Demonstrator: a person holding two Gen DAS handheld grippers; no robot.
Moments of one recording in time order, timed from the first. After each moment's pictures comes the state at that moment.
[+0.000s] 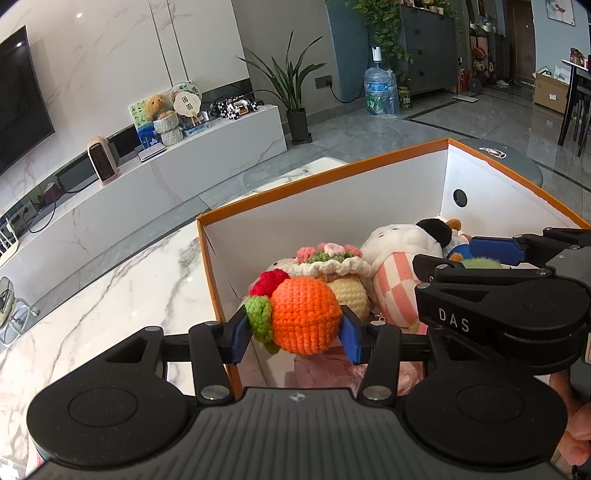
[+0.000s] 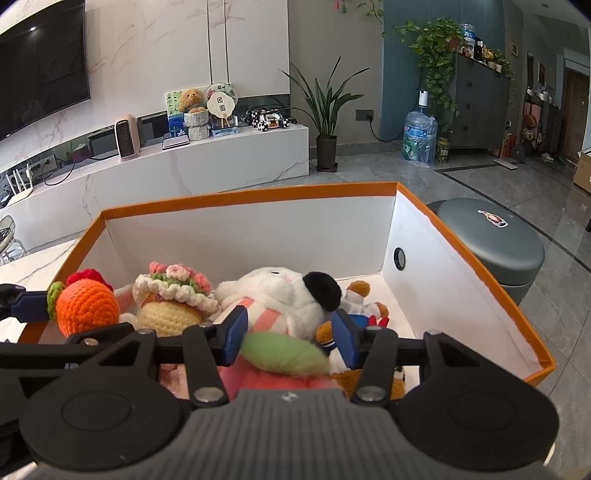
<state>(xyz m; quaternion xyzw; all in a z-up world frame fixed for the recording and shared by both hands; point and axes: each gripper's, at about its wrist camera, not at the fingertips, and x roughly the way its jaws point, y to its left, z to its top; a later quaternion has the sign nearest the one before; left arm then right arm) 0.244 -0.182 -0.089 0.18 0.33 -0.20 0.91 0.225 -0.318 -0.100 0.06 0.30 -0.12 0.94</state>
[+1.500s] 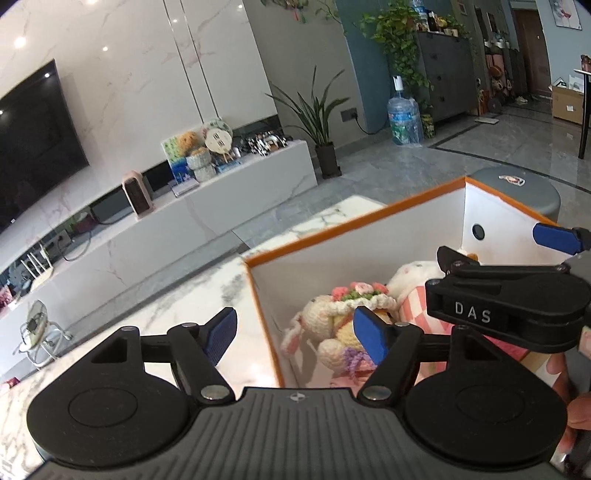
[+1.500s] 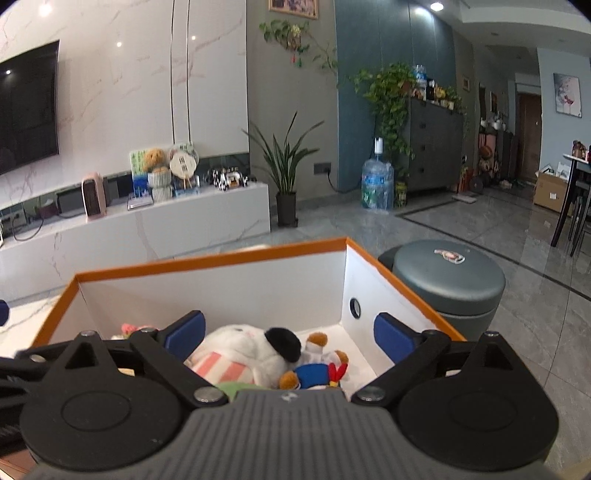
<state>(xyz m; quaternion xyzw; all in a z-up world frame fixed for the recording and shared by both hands) 0.222 -0.169 -0.057 0.19 0.26 -0.16 0.93 0.205 -0.319 -0.089 0.06 0.19 -0.19 0.96</state>
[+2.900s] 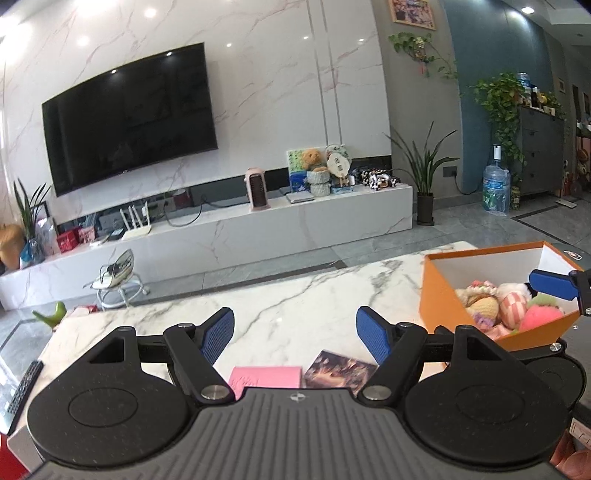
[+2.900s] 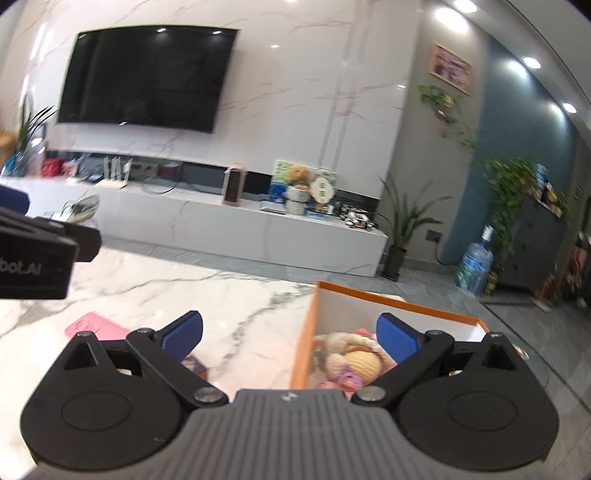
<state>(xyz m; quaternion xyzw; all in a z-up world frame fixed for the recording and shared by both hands) 0.119 0.030 0.002 0.07 0.22 -0.02 0.97 0.102 -0.104 -0.027 -0.12 0.18 0.00 0.98</state>
